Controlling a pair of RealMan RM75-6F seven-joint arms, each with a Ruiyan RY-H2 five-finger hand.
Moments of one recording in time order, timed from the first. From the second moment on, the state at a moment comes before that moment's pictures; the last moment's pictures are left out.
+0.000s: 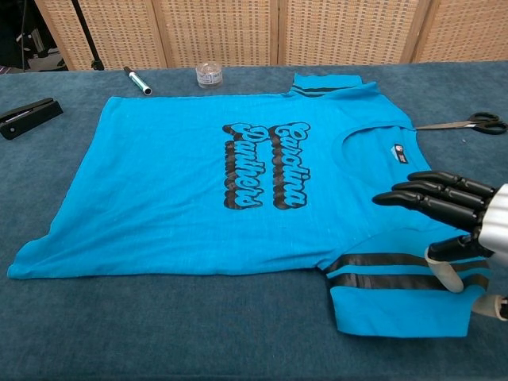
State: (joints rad) left arm -0.18 -1.15 0.01 -1.52 1.56 1.36 -0.01; right arm 0.37 -1.58 -0.20 -1.07 -2.02 1.54 0.02
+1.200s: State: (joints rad) left arm -0.34 -1.48 0.16 -0.91 1.84 1.39 -0.63; right arm 0.39 -1.57 -0.20 -1.07 -1.97 1.50 0.08
